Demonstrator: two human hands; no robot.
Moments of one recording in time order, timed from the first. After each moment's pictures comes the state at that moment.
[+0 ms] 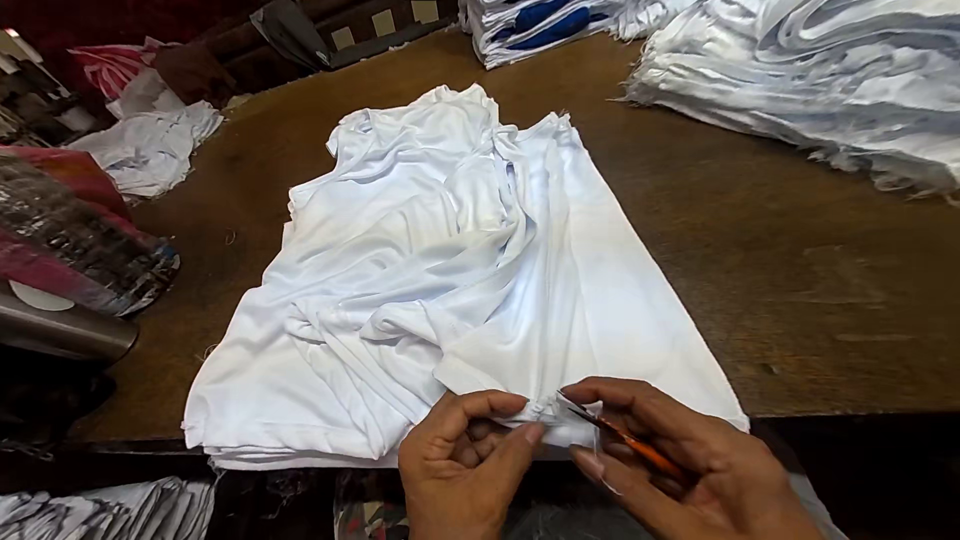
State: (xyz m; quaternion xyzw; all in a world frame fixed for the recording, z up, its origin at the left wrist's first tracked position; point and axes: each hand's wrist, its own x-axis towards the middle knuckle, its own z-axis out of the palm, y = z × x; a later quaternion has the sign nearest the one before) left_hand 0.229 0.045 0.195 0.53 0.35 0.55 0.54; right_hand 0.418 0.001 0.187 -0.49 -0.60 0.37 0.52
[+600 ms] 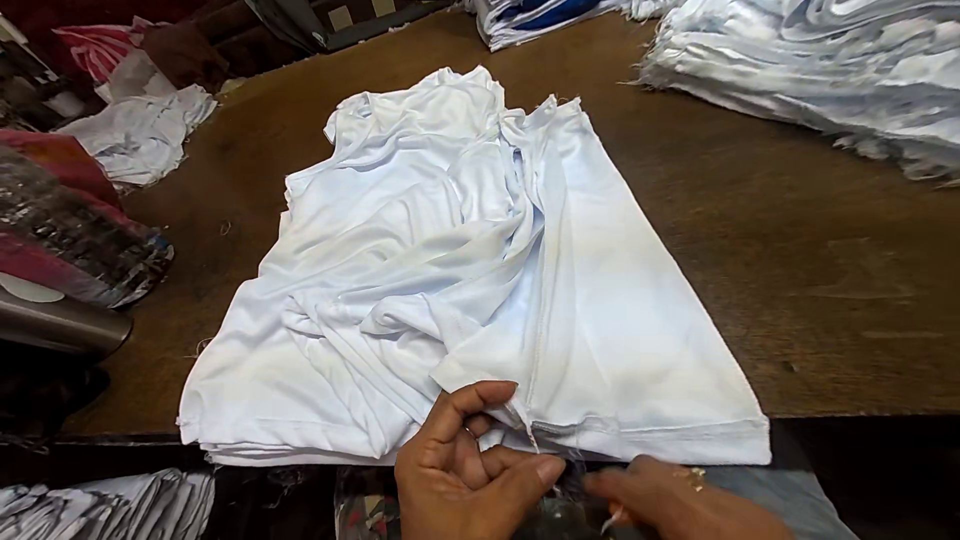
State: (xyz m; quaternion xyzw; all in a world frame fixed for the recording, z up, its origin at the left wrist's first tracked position) left_hand 0.219 0.039 0.198 0.47 0.32 0.55 0.61; right_hand 0.411 -0.032 0.185 -0.50 -0.75 0.20 0.38
